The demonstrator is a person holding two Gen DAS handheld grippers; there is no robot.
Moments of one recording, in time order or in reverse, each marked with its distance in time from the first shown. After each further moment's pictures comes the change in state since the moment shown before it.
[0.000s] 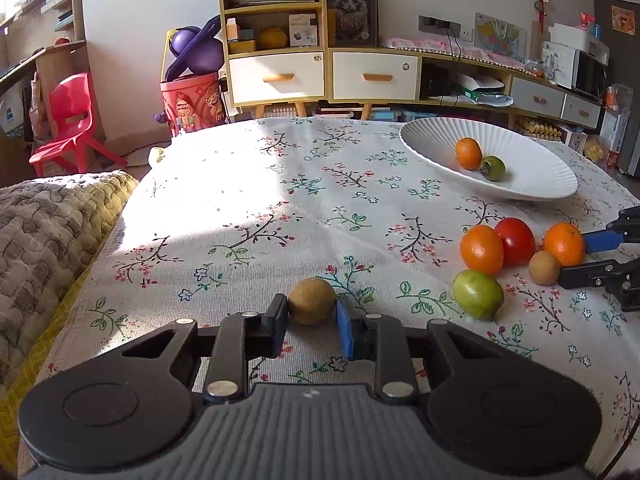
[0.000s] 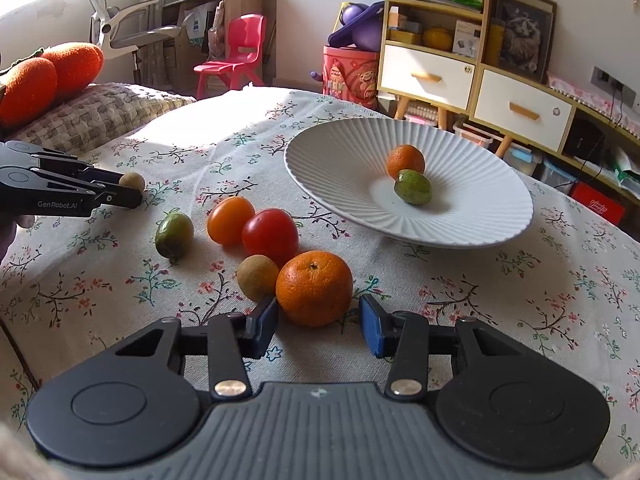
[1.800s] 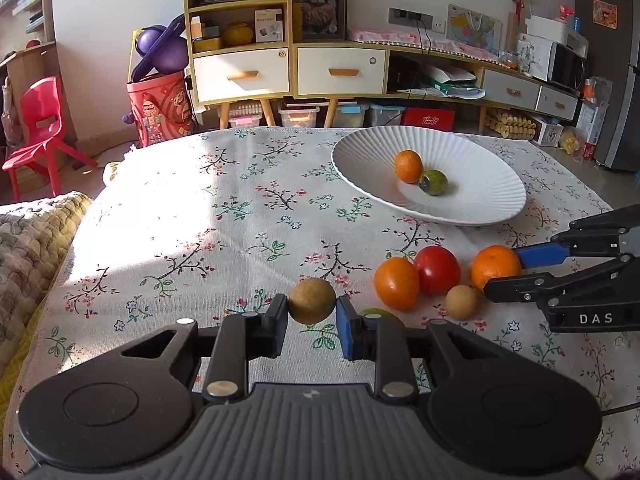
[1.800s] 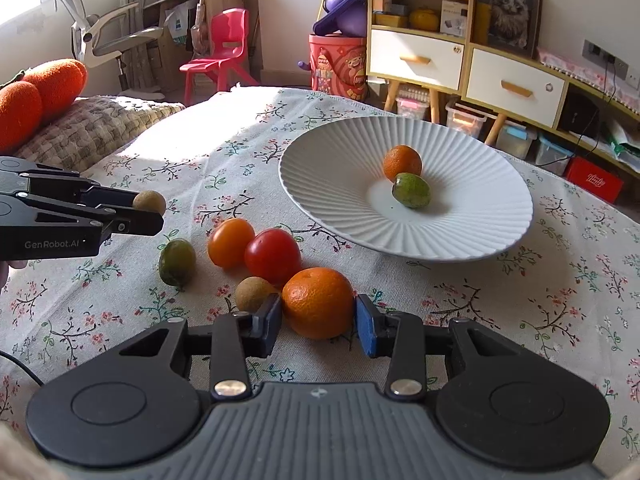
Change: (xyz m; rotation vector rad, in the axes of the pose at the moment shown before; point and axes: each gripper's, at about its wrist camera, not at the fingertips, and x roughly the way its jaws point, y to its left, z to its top) left arm -0.004 -0.048 0.031 0.020 0.038 -0.070; right arm -0.003 0.002 0.017 0.084 0.054 -0.018
